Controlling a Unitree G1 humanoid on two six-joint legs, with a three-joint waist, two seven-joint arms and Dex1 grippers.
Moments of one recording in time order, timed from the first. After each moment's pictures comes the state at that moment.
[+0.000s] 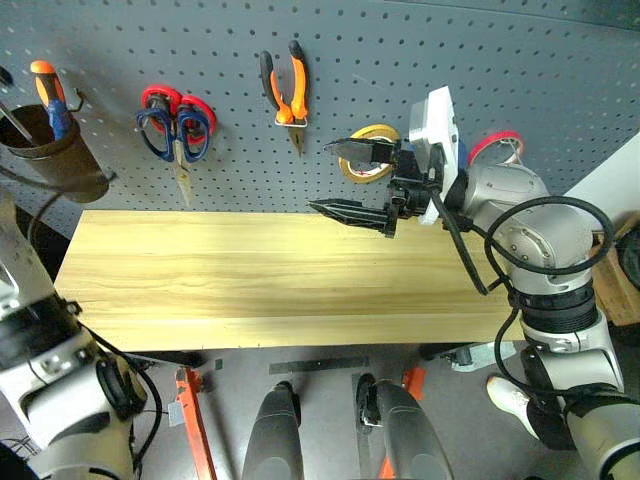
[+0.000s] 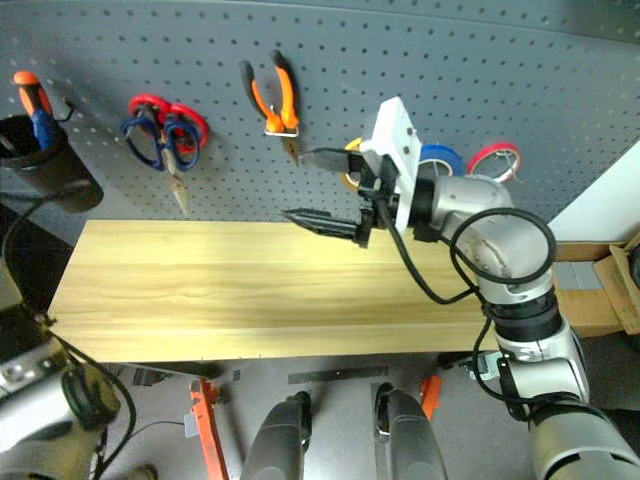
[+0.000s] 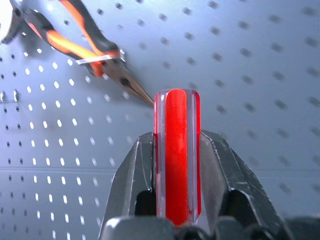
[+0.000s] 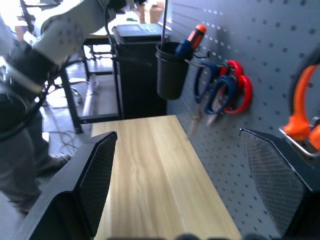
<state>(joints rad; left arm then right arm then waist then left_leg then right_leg) -0.82 0.72 0.60 0.10 -0.27 0.11 -0.13 -0.89 -0.43 0.14 -0.19 0.53 0.60 0.87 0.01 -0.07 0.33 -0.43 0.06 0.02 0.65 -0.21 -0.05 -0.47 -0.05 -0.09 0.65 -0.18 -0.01</state>
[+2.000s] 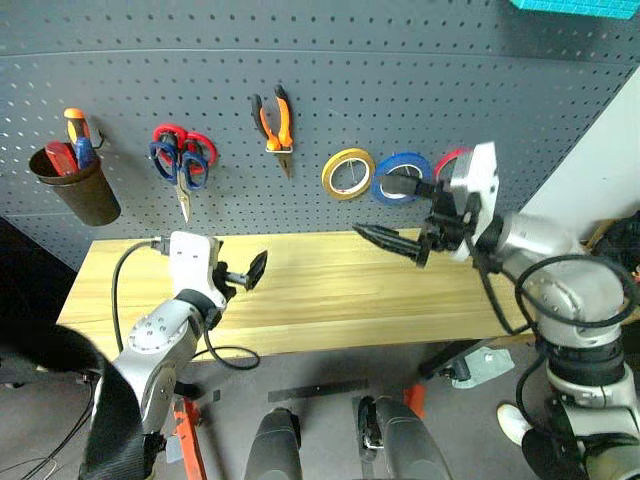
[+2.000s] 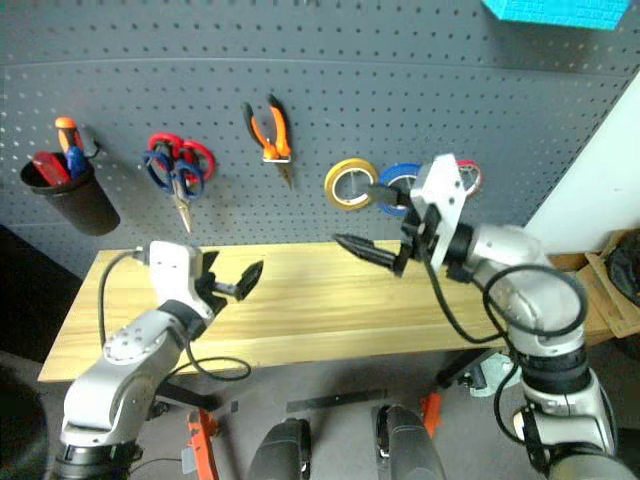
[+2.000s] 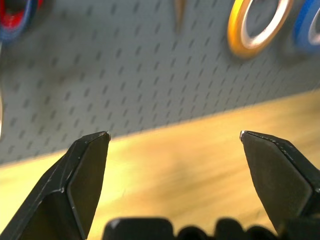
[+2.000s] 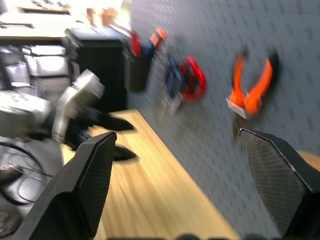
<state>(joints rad) -0.06 0.48 0.13 -0.34 -0.41 0.50 -0.19 -0.51 -0.47 0.05 -0.39 0.49 0.57 0.75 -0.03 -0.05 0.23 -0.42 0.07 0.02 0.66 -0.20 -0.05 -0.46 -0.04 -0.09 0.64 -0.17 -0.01</state>
